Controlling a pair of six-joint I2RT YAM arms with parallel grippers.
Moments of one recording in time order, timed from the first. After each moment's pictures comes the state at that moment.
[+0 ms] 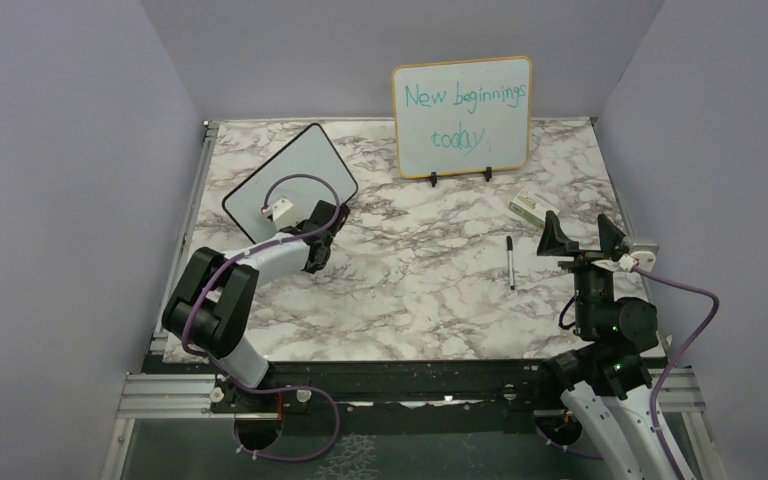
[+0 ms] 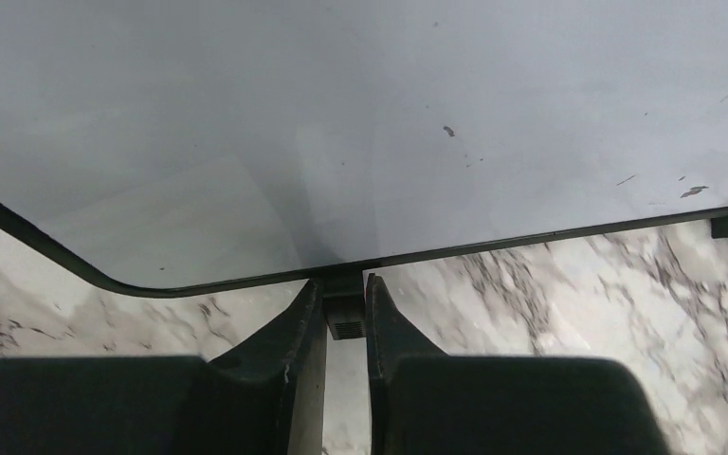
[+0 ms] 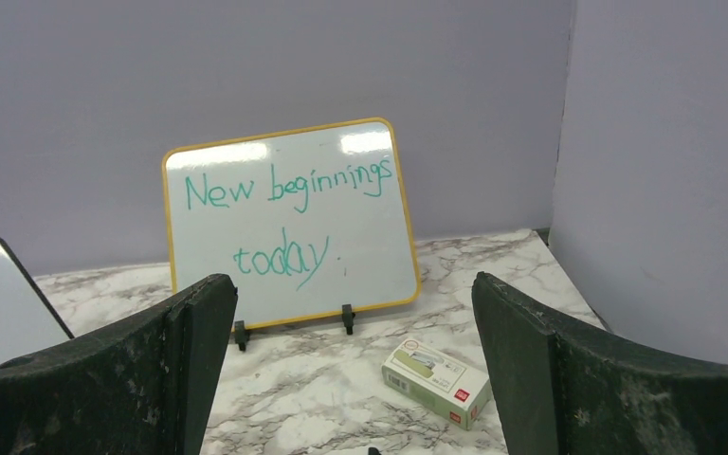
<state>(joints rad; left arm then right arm) -0.42 1.60 0.83 -0.36 -0.69 -1.07 0.35 0.21 0.42 0.19 0.35 -0.05</state>
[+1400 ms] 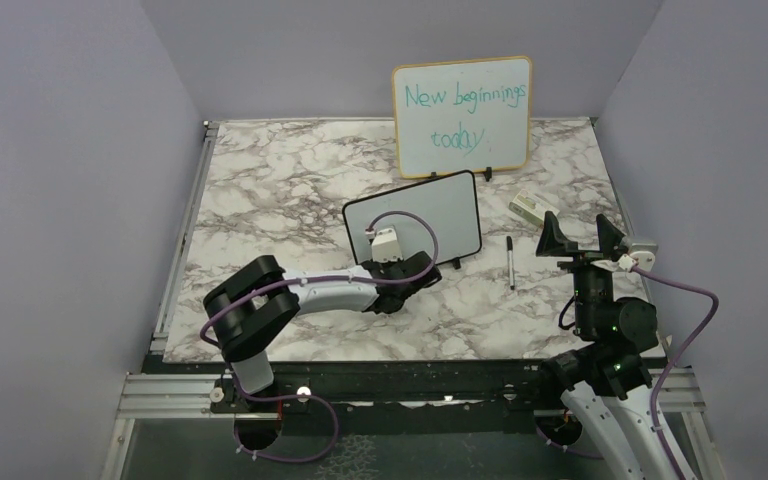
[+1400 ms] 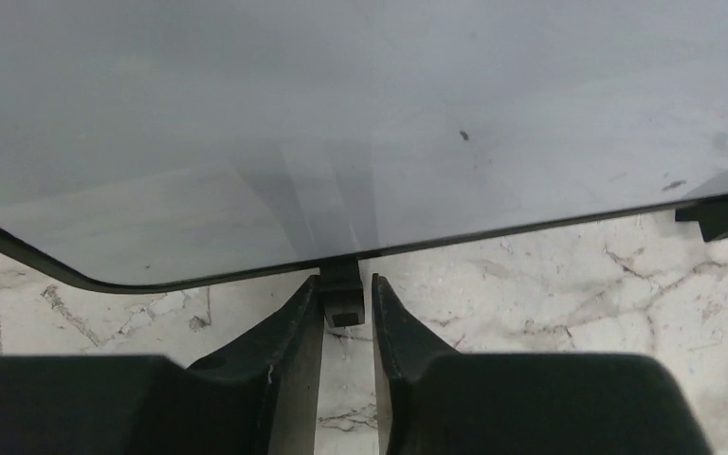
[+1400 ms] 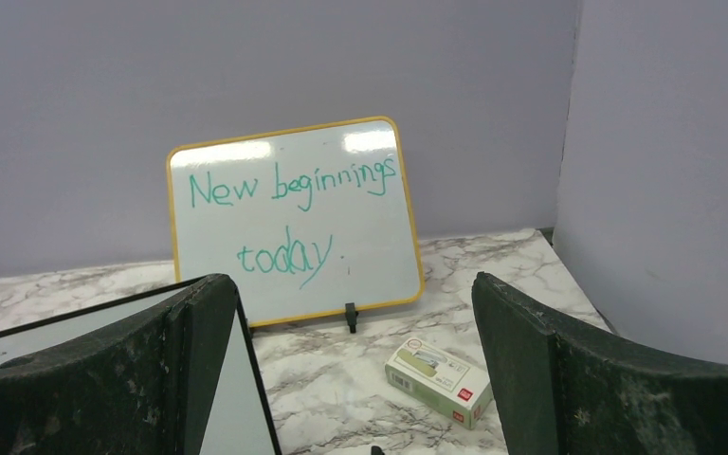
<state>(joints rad) -1.05 1.72 0.97 -0.37 -0.59 -1.17 0.35 0.21 0.42 0.19 0.35 -0.05</state>
